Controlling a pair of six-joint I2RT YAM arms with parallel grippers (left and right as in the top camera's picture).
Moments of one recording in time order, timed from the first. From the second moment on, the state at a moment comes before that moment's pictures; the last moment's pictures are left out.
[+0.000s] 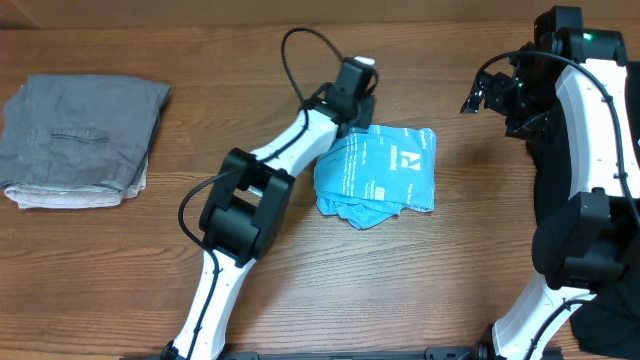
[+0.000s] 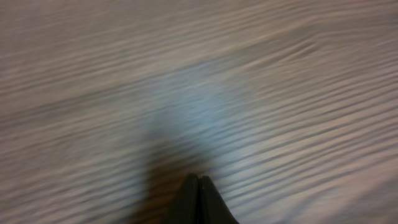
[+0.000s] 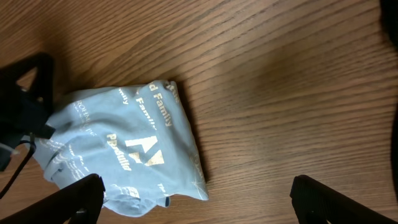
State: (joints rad) left arm -0.52 2.42 1.84 -0.30 -0.08 -0.23; right arm -0.13 2.01 1.95 -1.39 -0.24 0.25
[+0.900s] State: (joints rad) left arm -0.49 2.38 1.89 -1.29 0.29 -0.16; right arm -0.13 2.01 1.95 -1.39 -0.24 0.25
